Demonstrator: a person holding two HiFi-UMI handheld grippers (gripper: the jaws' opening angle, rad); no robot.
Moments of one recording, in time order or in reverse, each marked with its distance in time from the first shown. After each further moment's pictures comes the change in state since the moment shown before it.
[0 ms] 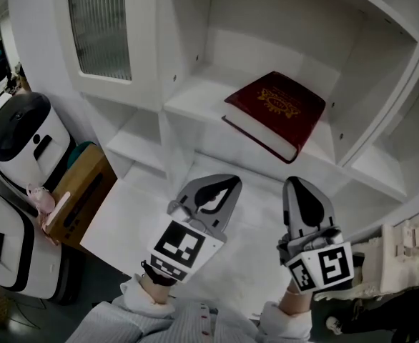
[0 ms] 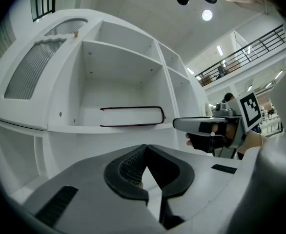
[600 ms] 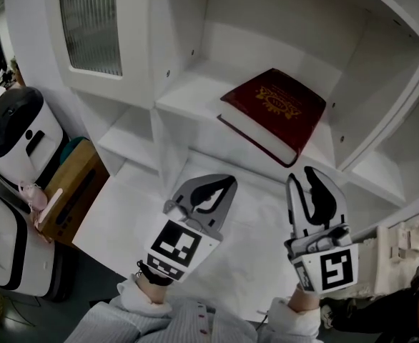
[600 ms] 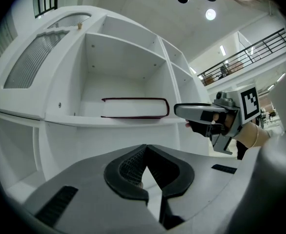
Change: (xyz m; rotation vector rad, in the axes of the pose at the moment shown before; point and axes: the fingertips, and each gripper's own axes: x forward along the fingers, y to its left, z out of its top) left arm 0.015 0.007 -0.016 -0.025 0.020 0.004; right arm 0.008 -0.014 0.015 -0.243 -0.002 0.010
